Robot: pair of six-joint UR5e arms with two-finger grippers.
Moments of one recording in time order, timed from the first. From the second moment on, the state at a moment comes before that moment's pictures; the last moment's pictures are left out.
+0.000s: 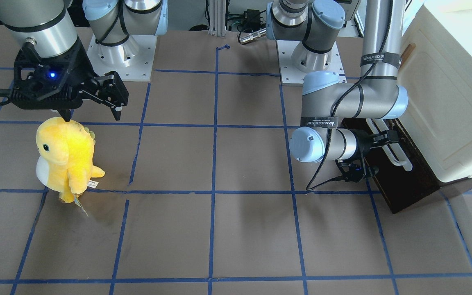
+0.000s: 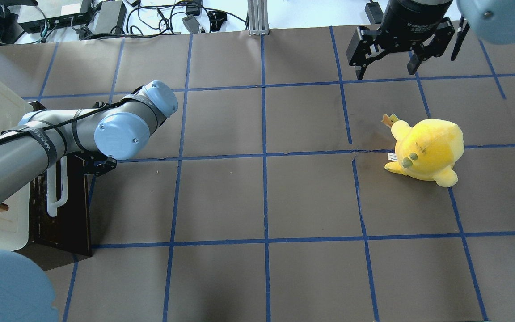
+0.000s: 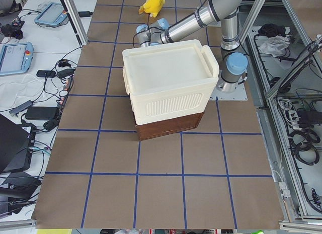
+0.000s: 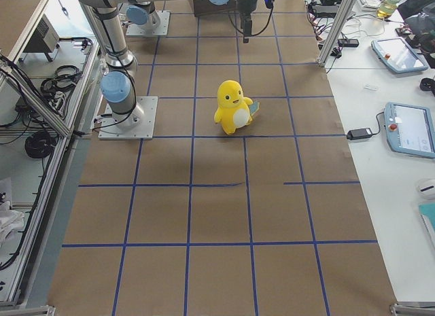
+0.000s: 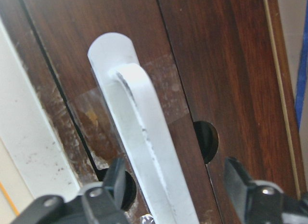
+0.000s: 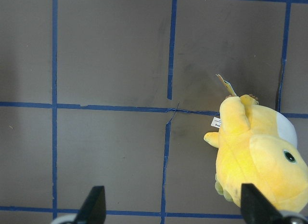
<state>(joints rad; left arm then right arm) -1.59 -1.95 -1.87 -1.51 2.61 -0.38 1.60 -1.48 1.44 -1.57 -1.58 -0.02</state>
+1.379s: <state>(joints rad) -1.59 -1.95 -1.87 -1.51 2.61 -0.38 1.60 -1.48 1.44 -1.57 -1.58 -0.02</state>
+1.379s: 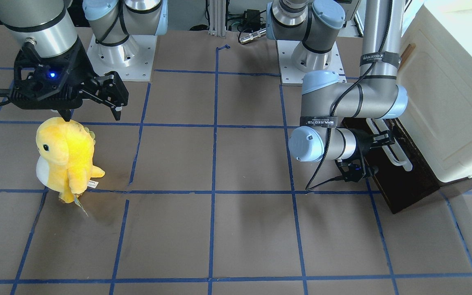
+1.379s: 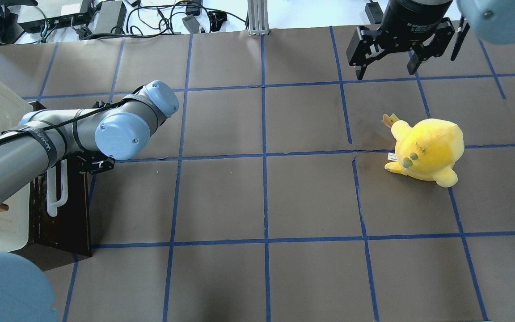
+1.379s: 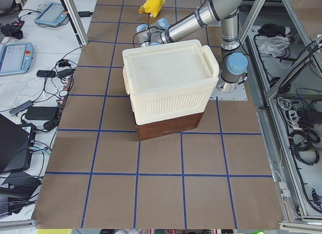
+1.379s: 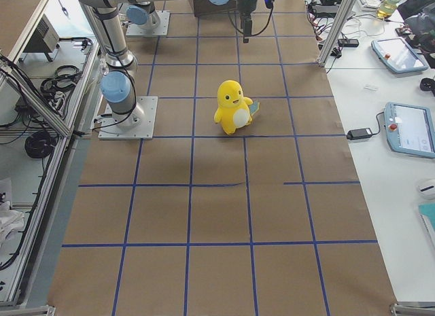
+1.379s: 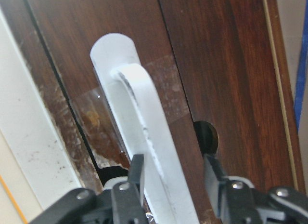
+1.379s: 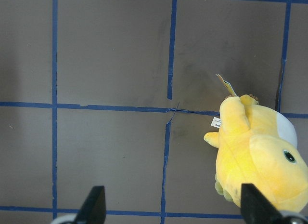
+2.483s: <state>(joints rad) -1.59 -1.95 -1.87 -1.51 2.61 -0.38 1.60 -1.48 1.44 -1.57 -1.58 -0.02</state>
